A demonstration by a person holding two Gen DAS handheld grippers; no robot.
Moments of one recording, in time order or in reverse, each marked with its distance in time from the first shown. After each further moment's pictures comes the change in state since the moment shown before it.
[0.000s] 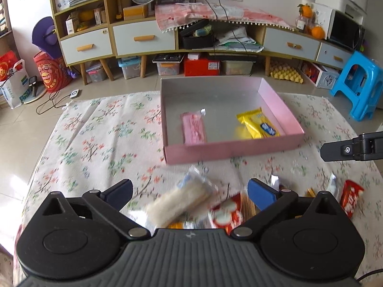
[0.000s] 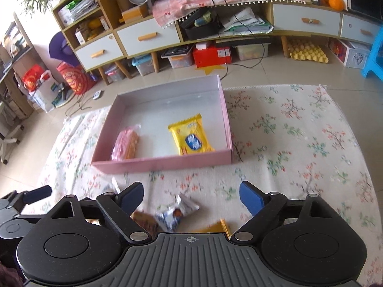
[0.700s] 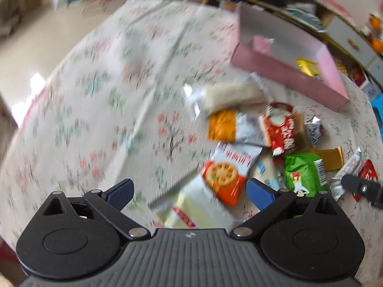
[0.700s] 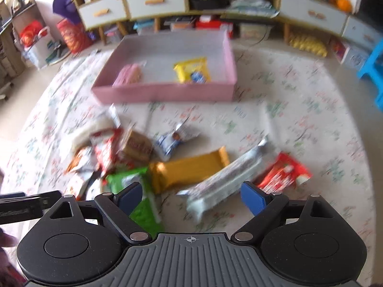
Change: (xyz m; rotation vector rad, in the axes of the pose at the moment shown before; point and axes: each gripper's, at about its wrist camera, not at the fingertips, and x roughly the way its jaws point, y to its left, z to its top) left arm 0.002 0.042 -0.082 -0.400 0.302 0.082; right arm 0.007 0.024 -0.073 -0.093 0.152 -0.043
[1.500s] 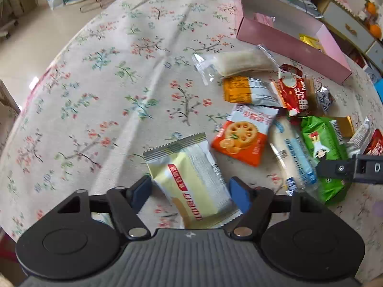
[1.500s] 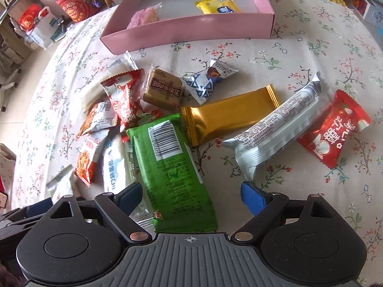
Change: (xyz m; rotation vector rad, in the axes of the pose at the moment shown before) left arm -0.007 0.021 -0.042 0.093 -0.005 0.016; right arm 0.039 0.020 -0.023 0.042 0.174 0.056
